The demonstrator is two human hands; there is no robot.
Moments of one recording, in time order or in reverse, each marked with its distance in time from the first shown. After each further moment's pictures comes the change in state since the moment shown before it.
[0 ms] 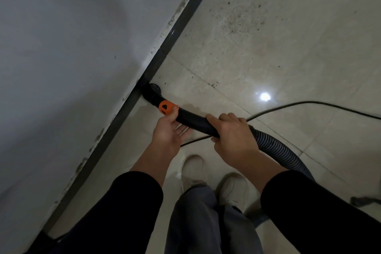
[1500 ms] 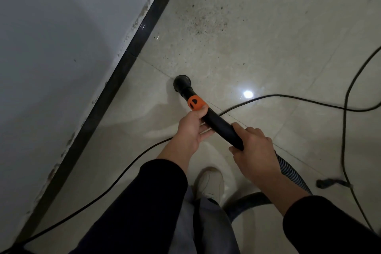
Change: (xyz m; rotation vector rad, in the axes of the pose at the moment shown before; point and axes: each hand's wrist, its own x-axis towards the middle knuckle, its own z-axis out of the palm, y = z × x) left_hand -0.026 -0.067 0.101 0.221 -0.148 -0.160; right_hand -0.089 0.082 -0.010 0.104 0.092 0.330
